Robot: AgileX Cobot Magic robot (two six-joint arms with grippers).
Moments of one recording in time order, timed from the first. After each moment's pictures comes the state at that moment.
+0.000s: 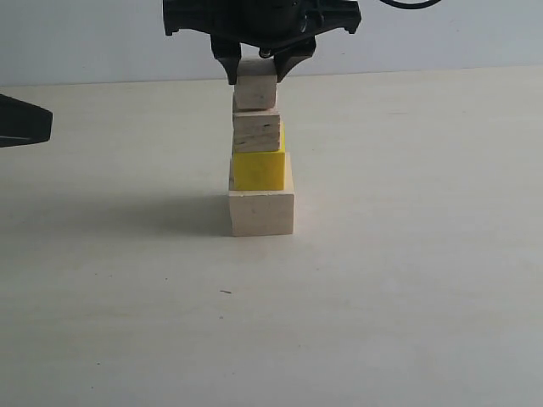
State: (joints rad) left arm -0.35 0.93 -0.80 -0.52 0.71 0.36; right arm 0.73 1.97 -1.92 -0.15 1.20 0.63
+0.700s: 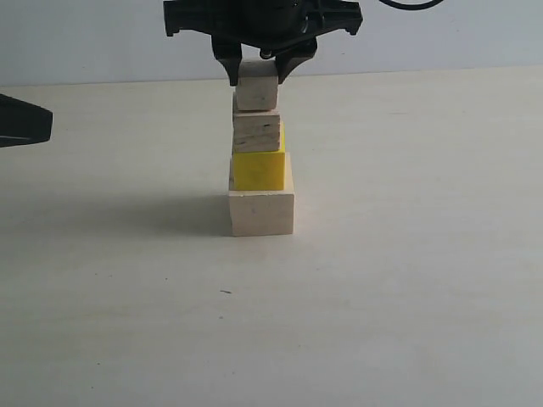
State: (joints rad) left arm -0.35 0.93 -0.80 -0.52 0.71 0.36; right arm 0.73 1.97 -1.92 -0.15 1.21 0.64
